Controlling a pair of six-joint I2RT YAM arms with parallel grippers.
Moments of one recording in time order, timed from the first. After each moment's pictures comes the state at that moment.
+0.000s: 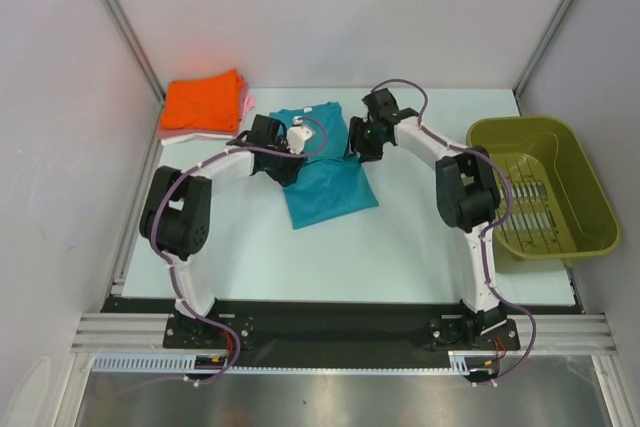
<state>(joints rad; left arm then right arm) -0.34 1.88 1.26 -0.32 0.27 0.42 0.41 2.24 1.83 -0.56 -0.25 0.47</state>
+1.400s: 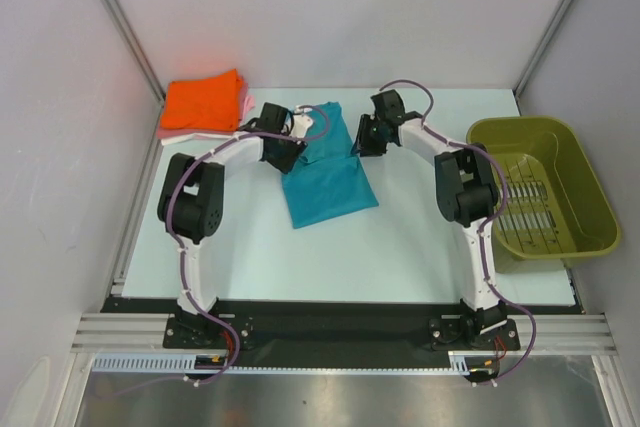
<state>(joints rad) -0.33 2.06 1.49 -0.41 0.07 0.36 0.36 2.30 1.83 -0.42 -0.24 0.51</state>
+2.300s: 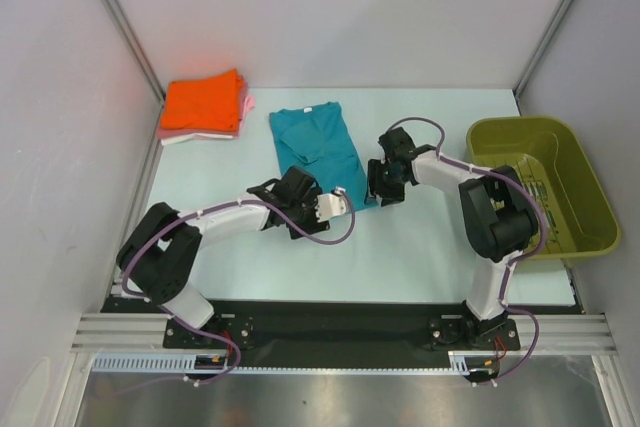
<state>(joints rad) -0.69 1.58 0.90 -0.31 0.13 0.70 0.43 1.89 1.25 -0.50 -0.17 0.46</state>
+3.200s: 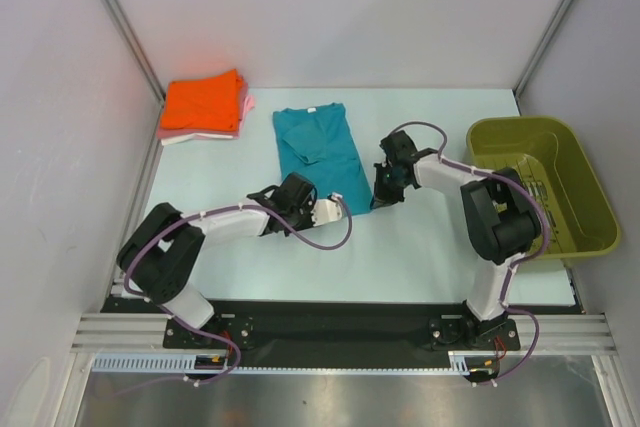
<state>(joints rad) -0.70 1.61 0.83 -0.22 -0.02 0.73 0.43 1.89 1.22 -0.45 -0.22 0.51</state>
